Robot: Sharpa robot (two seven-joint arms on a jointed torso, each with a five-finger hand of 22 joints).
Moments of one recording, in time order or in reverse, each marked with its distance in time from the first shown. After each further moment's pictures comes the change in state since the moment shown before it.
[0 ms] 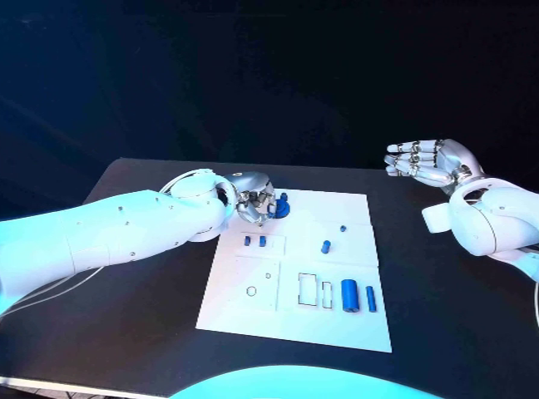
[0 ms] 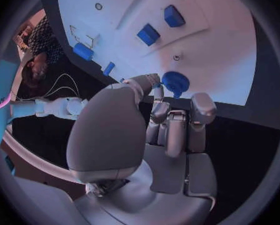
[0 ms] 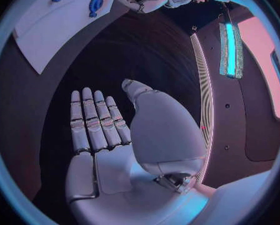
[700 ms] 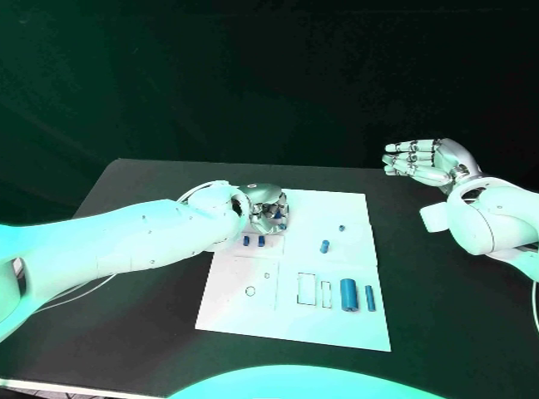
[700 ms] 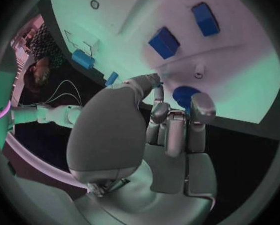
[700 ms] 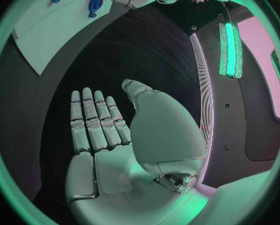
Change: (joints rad) left arm -0.018 0.083 -0.037 -0.056 -0.009 -0.019 0.027; left_hand 0.000 0.000 -0.001 0.001 0.000 -0.003 0.003 0.002 -0.001 -0.004 0.004 0.000 -0.001 -0.004 0.004 0.000 0.000 0.000 0.000 0.000 0.000 -0.003; right arm 0.000 0.001 0.000 0.002 0.000 0.000 0.000; right_hand 0.000 0.000 0.000 0.000 0.000 0.000 0.000 0.000 0.000 0.000 0.000 0.000 0.000 0.000 0.000 0.000 0.000 0.000 0.000 0.000 0.000 0.000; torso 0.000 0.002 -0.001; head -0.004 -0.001
